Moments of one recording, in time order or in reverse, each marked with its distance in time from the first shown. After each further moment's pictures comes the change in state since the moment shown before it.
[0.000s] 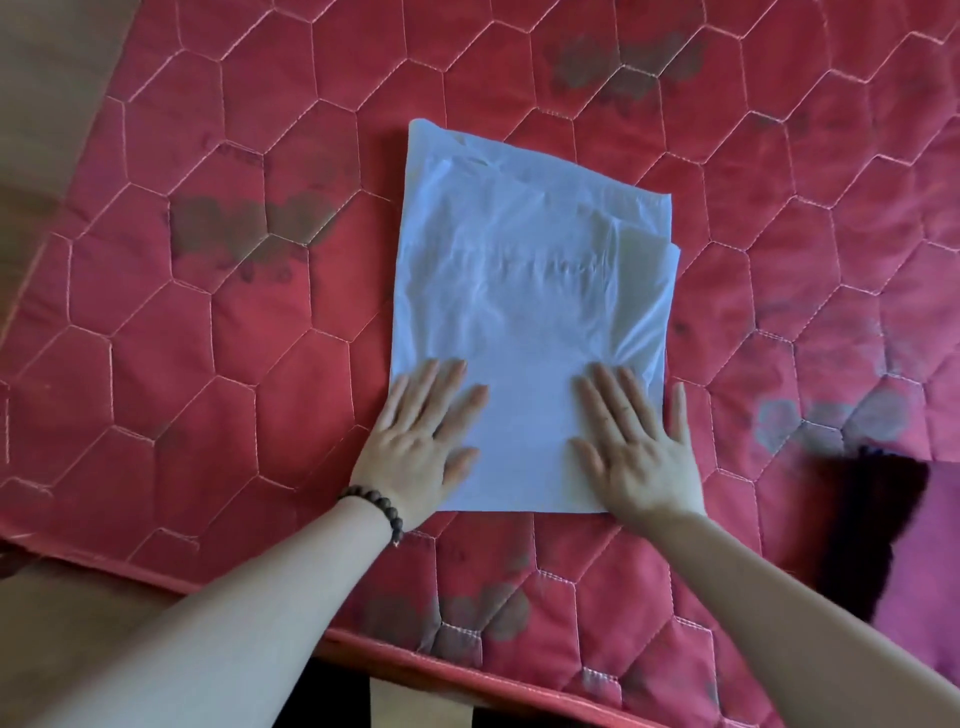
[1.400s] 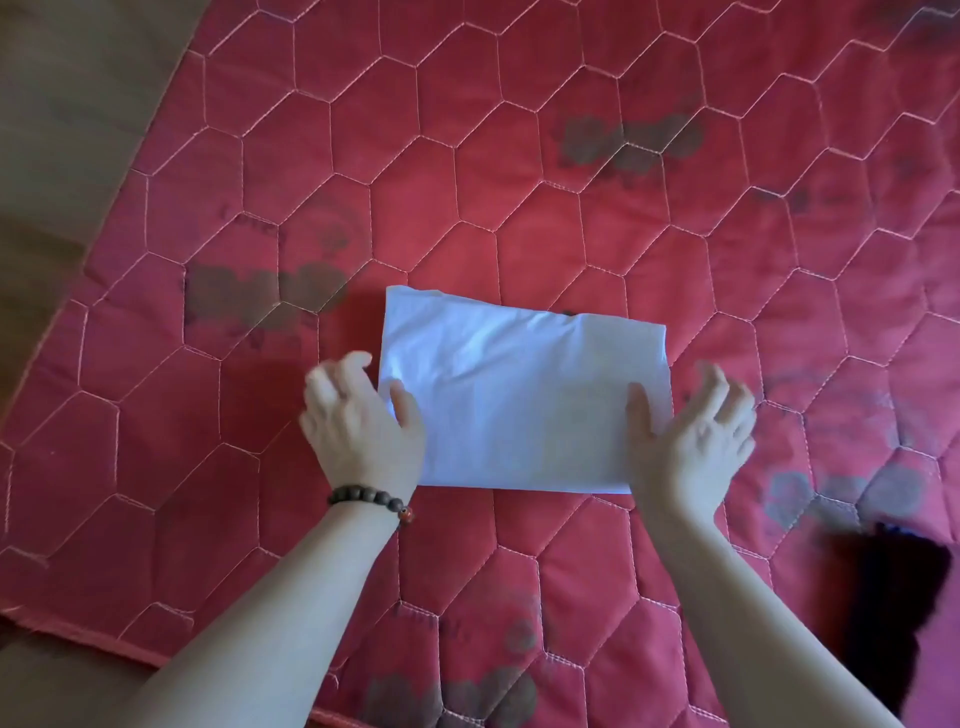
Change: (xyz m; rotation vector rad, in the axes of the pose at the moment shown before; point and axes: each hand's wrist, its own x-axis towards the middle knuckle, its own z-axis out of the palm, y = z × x) left_hand 0.067 -0.021 -0.065 -0.282 0.508 -0.906; right_hand 0.078 -0.012 -0.059 0.406 0.394 0.796
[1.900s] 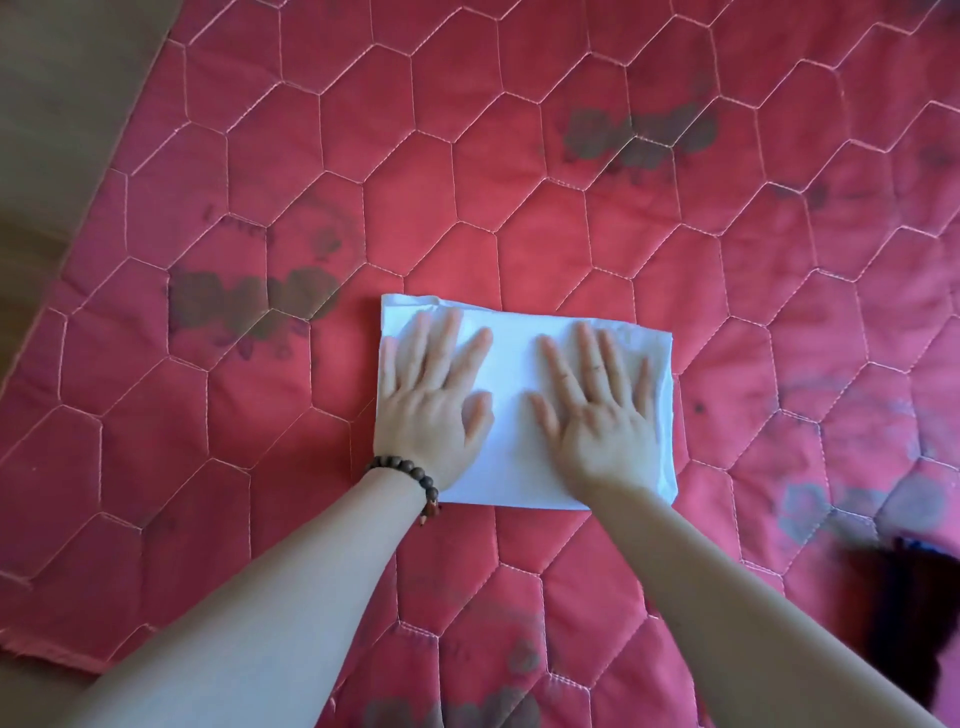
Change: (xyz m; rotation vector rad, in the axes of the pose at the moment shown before) left_hand 0.013 0.000 0.055 0.214 -0.320 0.612; right_hand 0.007 -0.011 0.062 -0.330 -0.325 -0.592
